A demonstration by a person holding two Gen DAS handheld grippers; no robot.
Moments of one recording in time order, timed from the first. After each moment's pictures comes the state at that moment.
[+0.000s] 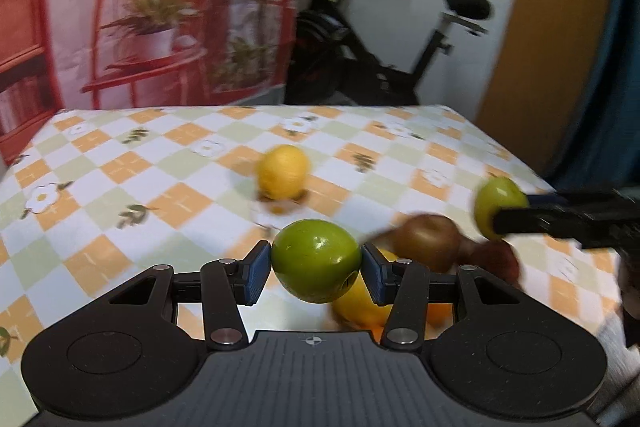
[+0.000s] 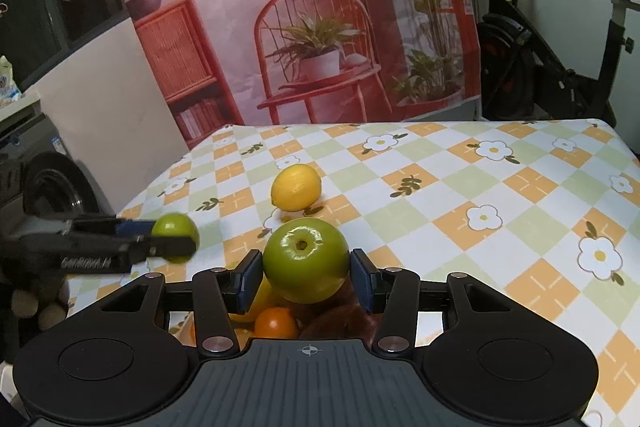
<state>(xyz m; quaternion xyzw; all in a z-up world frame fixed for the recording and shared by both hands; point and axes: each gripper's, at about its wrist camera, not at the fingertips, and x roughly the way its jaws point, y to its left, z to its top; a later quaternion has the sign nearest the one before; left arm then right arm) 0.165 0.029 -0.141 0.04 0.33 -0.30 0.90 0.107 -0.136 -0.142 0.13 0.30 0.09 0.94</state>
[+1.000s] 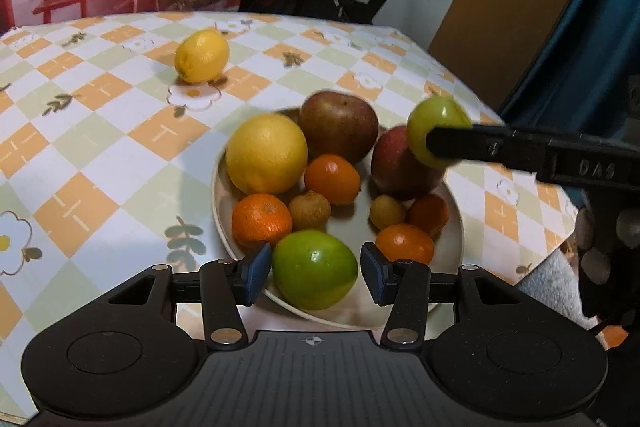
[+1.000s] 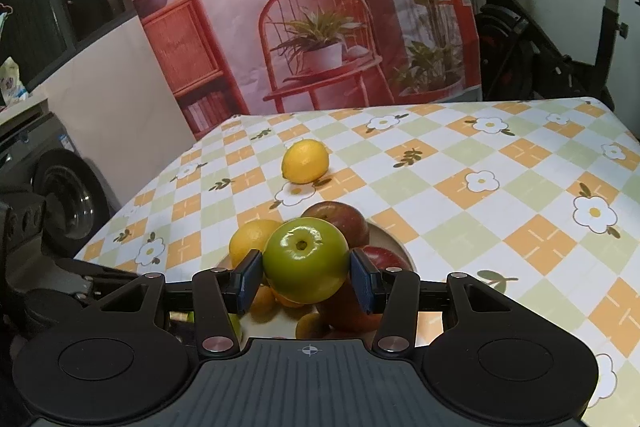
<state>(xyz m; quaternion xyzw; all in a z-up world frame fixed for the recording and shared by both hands) 0.131 0.014 -0.182 0.02 0.42 -0.35 0.84 0.072 -0.128 -0.154 0.14 0.30 0.09 0.94</state>
